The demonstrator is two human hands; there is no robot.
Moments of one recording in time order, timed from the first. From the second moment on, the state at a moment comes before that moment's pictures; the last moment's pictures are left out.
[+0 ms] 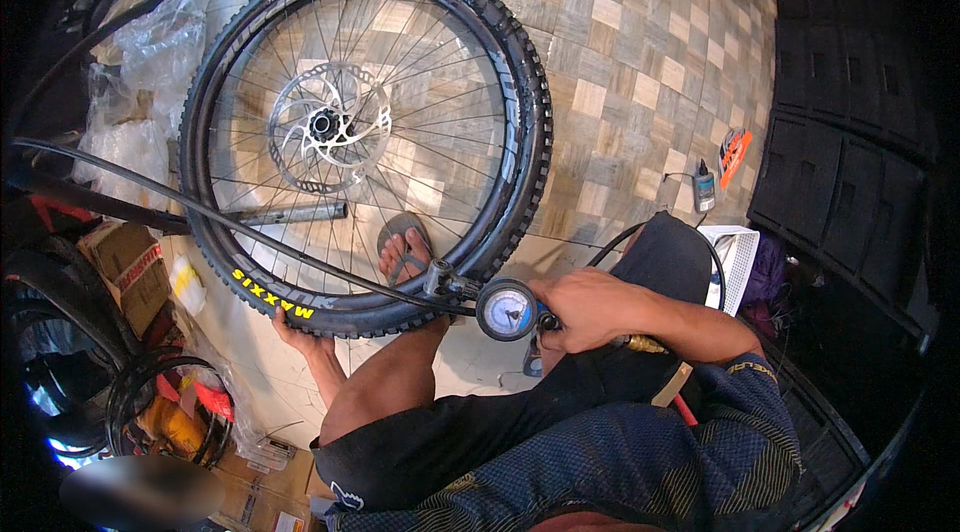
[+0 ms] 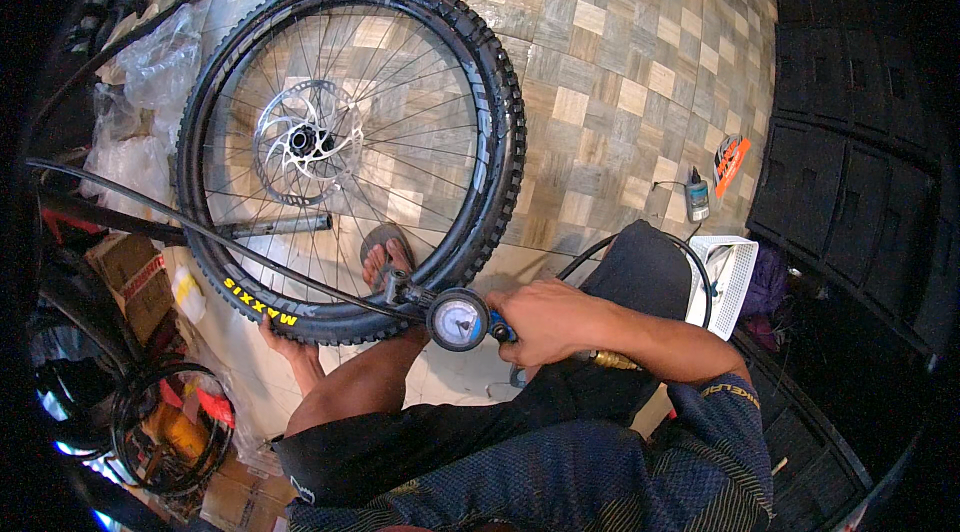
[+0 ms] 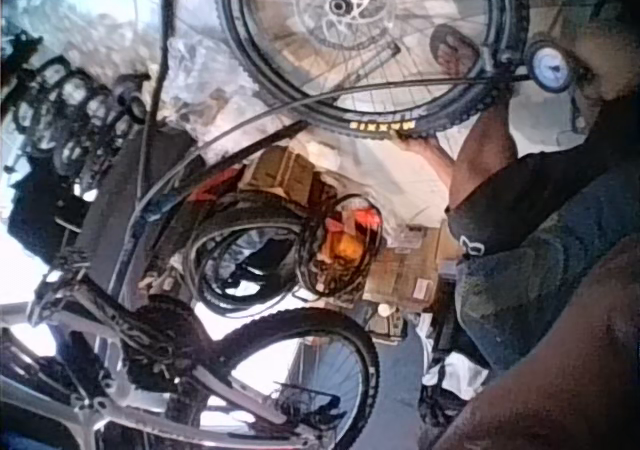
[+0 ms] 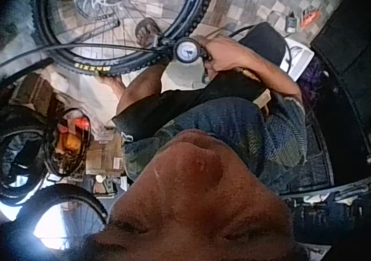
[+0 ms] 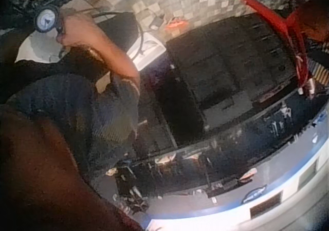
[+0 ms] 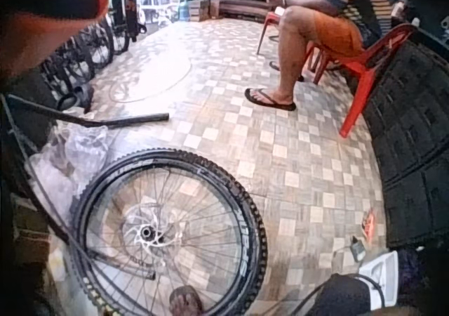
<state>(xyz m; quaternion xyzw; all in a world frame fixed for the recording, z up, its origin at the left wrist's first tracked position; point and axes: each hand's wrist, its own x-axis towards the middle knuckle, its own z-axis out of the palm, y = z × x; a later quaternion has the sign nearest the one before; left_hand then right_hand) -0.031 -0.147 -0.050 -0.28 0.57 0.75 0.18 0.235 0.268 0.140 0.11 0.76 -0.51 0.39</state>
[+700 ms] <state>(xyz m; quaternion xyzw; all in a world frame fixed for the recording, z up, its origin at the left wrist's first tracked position) -0.035 -0.152 -0.052 -0.28 0.57 0.75 0.20 0.233 0.268 0.144 0.11 0.76 -0.50 0.39</state>
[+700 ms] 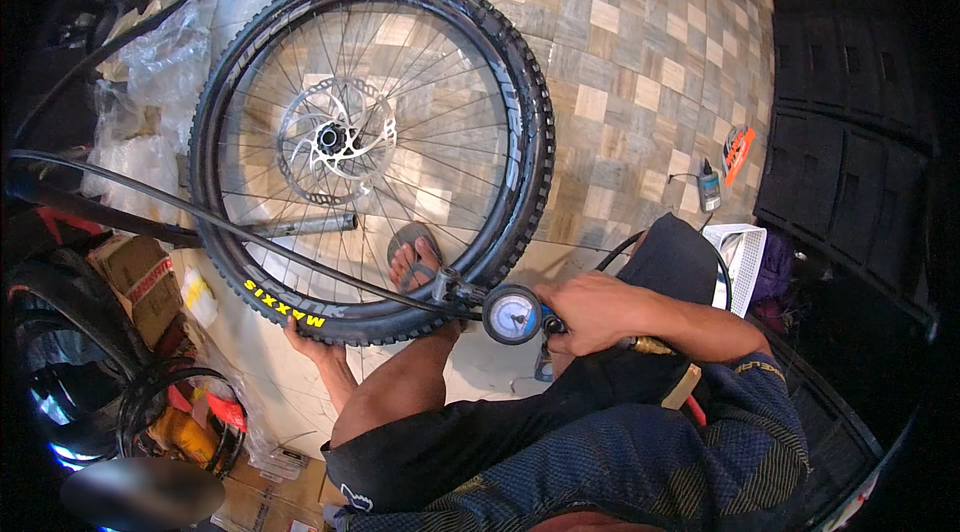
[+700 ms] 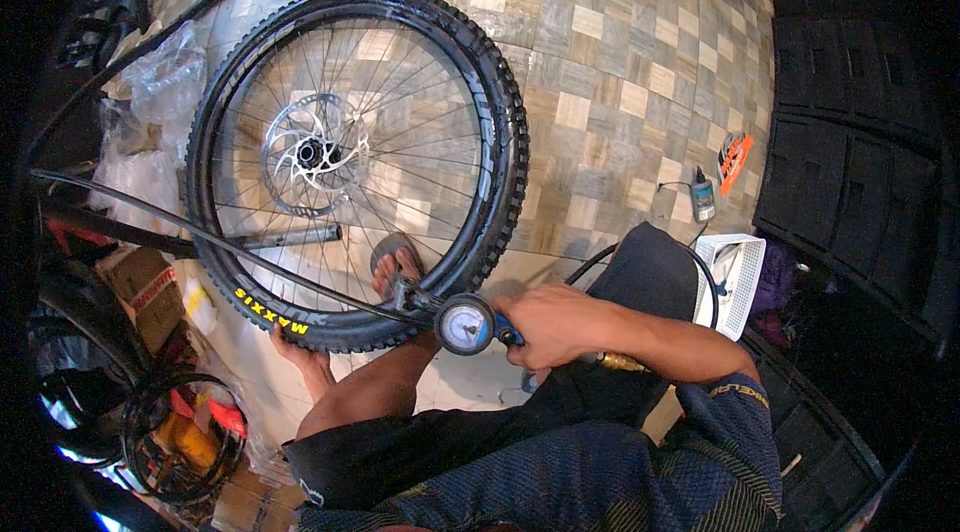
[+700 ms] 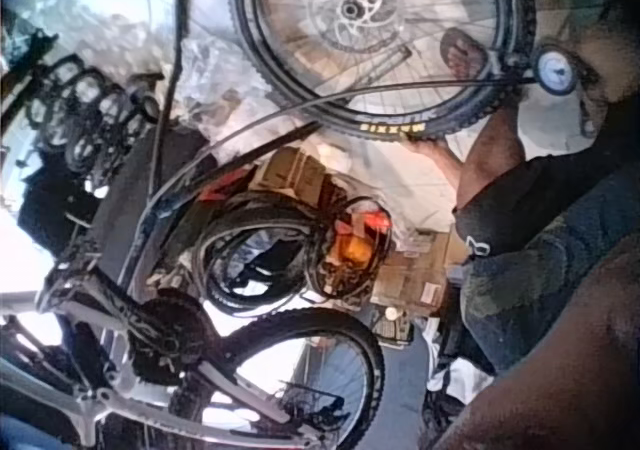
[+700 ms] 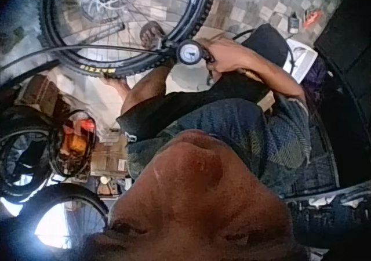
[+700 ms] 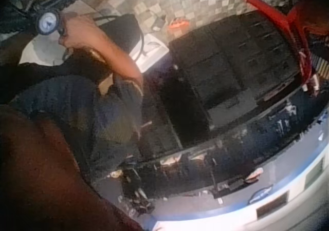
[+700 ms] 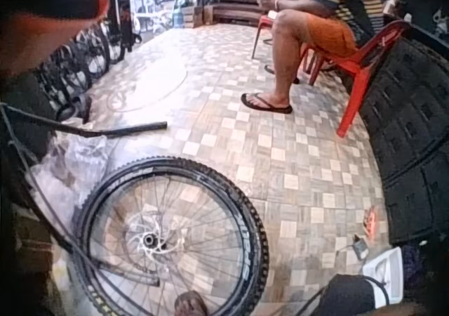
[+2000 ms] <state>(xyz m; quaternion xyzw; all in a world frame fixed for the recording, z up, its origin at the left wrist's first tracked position) -0.030 -0.148 -0.042 -0.30 0.55 0.75 0.23 0.226 0.271 0.143 0.09 0.78 -0.47 0.40</state>
